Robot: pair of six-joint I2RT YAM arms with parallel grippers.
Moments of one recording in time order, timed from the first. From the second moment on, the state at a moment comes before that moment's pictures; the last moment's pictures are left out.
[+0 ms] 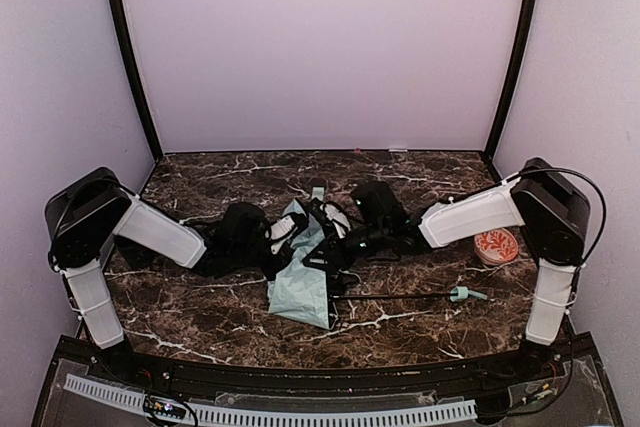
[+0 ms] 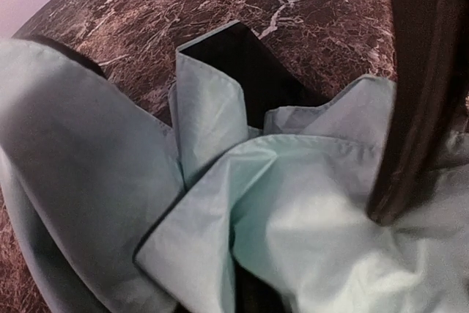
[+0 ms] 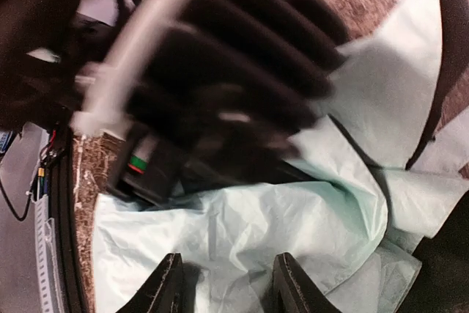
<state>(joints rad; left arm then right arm) -0.76 1.82 0.77 0.40 0.13 0.20 0.88 1.89 1.07 0.18 -0.51 0.19</state>
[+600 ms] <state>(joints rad) -0.85 1.39 0.81 0.15 0.07 0.32 0.86 2.02 1.09 0.16 -0.50 0.26</state>
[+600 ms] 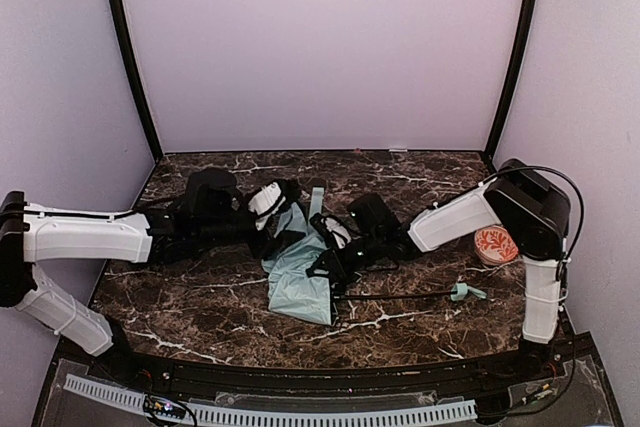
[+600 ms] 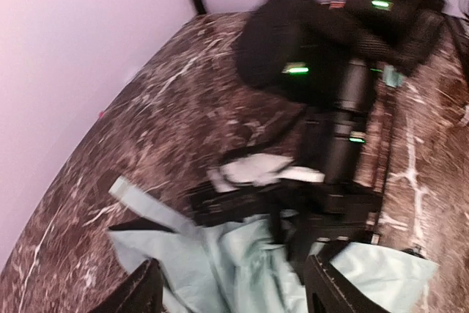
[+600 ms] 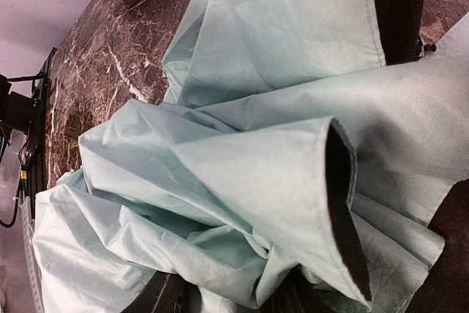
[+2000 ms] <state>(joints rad) -0.99 1.68 0.79 0.03 0.05 0.65 0.77 2.22 1.72 -0.17 -0.42 0.31</state>
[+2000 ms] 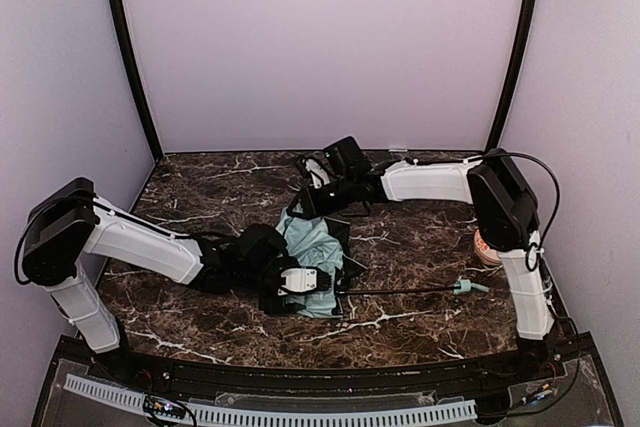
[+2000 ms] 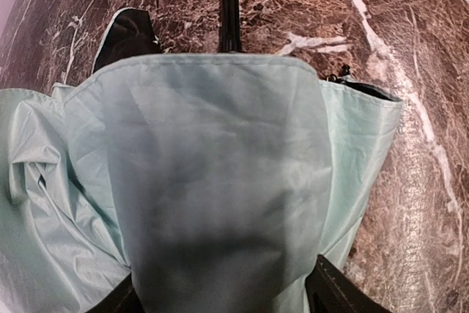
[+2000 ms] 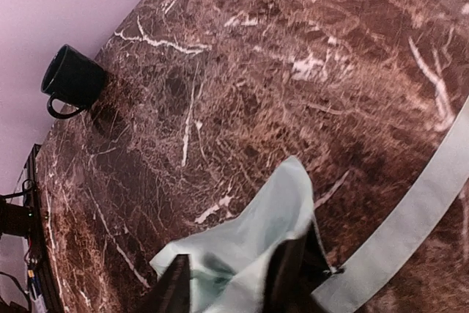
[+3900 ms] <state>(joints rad) -0.99 1.75 0.89 -0.06 0.15 0.65 0.52 1.52 0.82 -0.06 -0.37 0.30</state>
